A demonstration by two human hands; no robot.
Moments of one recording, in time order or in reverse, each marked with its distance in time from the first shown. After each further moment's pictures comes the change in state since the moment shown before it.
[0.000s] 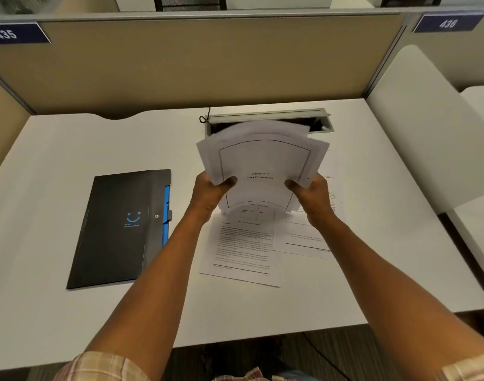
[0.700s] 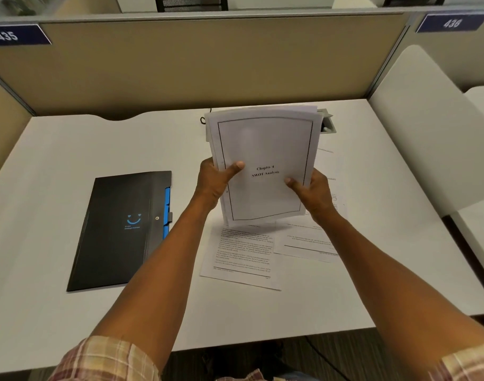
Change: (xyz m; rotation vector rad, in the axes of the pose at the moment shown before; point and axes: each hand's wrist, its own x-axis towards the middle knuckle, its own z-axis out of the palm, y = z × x) left_hand 0.023 0.022 0.013 0.003 0.021 0.033; right_hand 0.012 -0.002 -0.005 -0.201 -0.069 -0.125
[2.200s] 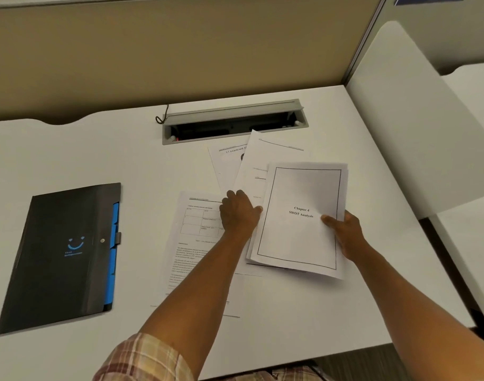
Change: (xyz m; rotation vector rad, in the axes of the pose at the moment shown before) left_hand 0.003 -0.080 0.184 1.197 -0.064 -0.165; right_hand 0.004 0.173 -0.146 0.294 0.141 0.554
